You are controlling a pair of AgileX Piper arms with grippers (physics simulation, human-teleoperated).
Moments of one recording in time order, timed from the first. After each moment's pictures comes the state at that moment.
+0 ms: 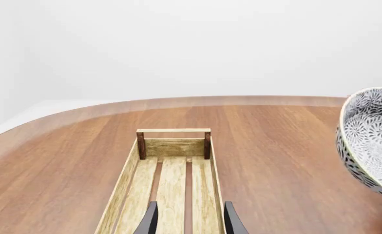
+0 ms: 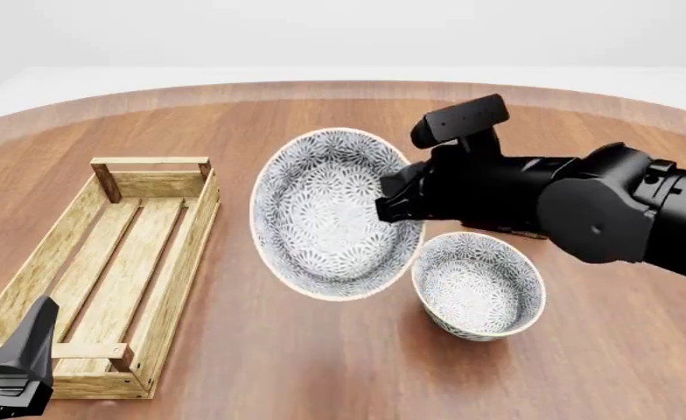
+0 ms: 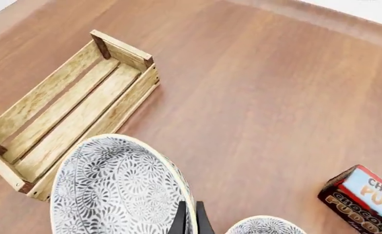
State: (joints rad) left arm 0.00 0.00 0.00 0.00 0.00; right arm 0.64 1.34 -0.97 0.22 0.11
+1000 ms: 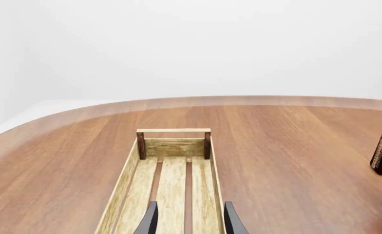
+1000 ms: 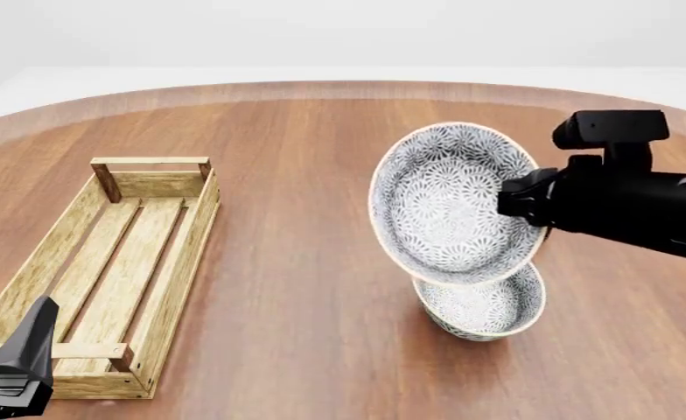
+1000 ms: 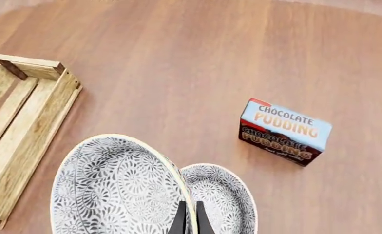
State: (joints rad) left arm 0.00 0.00 0.00 0.00 0.00; right arm 0.34 1.08 -0.80 0.36 0.16
